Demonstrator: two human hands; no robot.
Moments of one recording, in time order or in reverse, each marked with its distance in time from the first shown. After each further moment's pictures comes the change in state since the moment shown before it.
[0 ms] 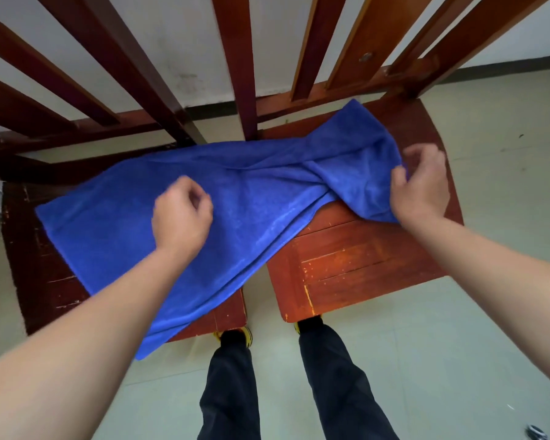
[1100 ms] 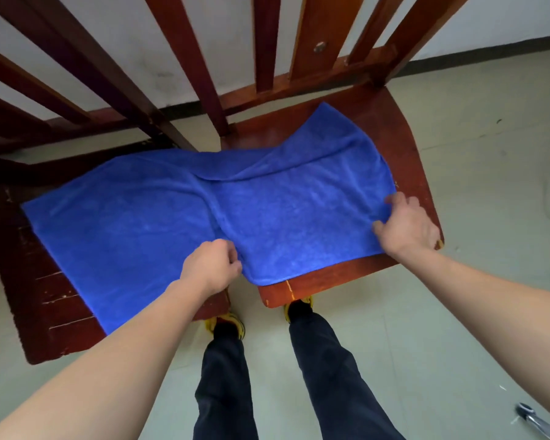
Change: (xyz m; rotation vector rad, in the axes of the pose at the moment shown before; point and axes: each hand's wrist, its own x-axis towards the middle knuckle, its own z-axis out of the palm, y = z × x) left_hand -0.074 0.011 0.042 0.366 -0.685 0.010; right_hand -0.045 0.066 -0.027 -0.466 -0.382 0.111
